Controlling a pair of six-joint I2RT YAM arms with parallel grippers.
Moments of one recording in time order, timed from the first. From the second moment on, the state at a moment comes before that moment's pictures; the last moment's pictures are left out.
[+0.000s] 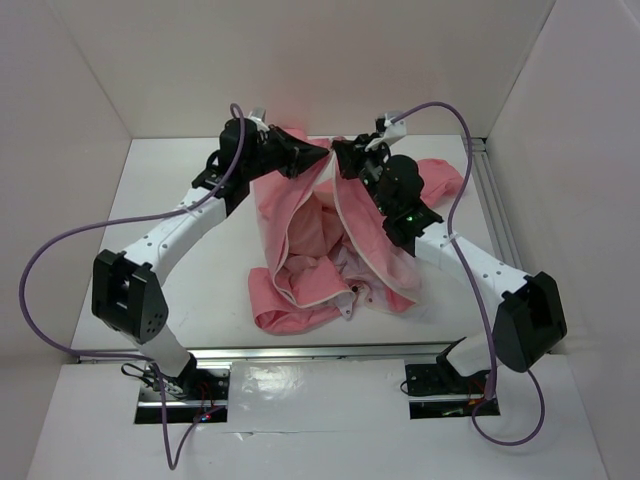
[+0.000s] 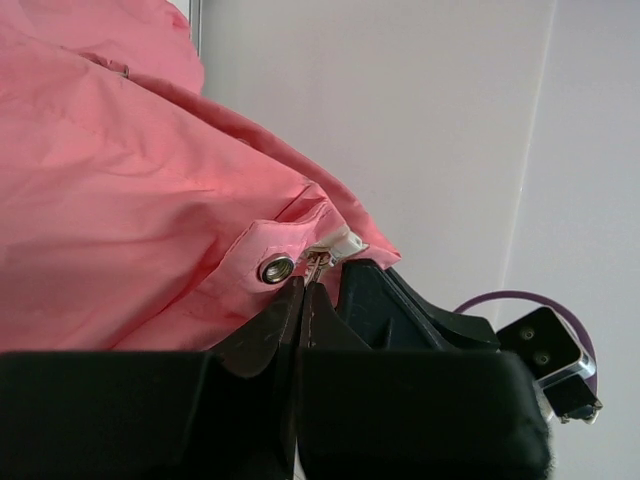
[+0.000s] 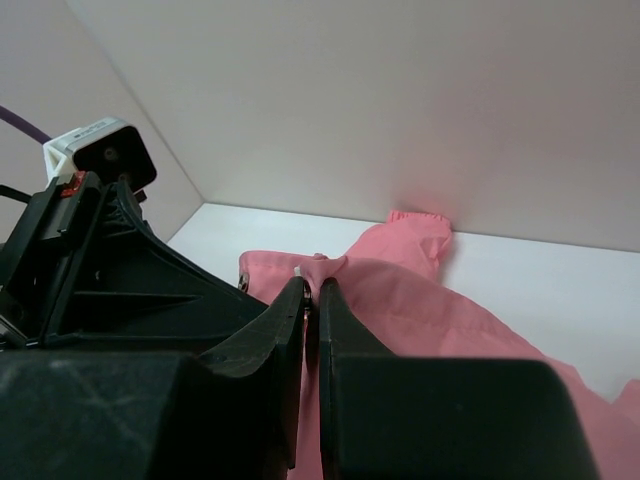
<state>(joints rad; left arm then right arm) -0.42 1.64 1.46 -0.02 0.40 -1.42 0.57 1.42 1.12 0.47 0.16 0.28</state>
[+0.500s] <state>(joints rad) -0.41 1.80 1.62 -0.10 0.60 -1.24 0.57 1.32 0.93 0.56 0.26 0.35</state>
